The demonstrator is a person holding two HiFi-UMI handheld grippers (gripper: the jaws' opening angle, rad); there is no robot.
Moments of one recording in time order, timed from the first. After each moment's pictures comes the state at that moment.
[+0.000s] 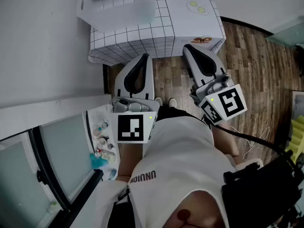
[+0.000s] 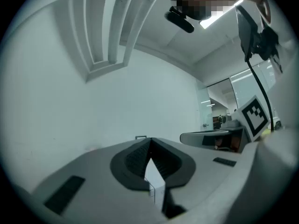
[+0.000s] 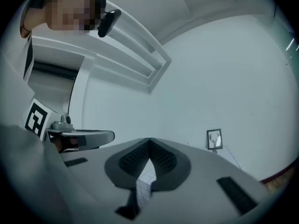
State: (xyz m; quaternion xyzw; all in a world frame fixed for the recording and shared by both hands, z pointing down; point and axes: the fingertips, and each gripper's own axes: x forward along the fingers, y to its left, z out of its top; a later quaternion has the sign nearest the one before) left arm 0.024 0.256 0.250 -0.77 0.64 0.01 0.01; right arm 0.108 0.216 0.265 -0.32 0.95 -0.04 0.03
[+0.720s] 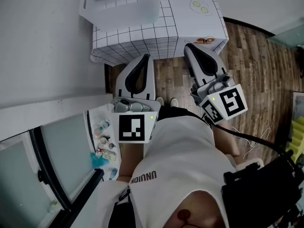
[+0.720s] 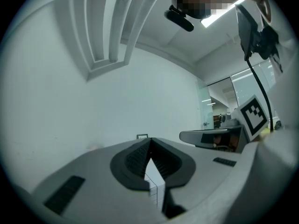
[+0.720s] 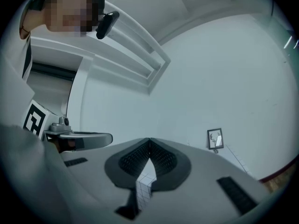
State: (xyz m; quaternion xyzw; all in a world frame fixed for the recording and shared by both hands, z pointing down) left arm 0.014 0.256 0.255 -0.77 0.64 0.00 0.00; right arm 0.099 0.212 0.265 -0.32 0.94 -0.05 0.04
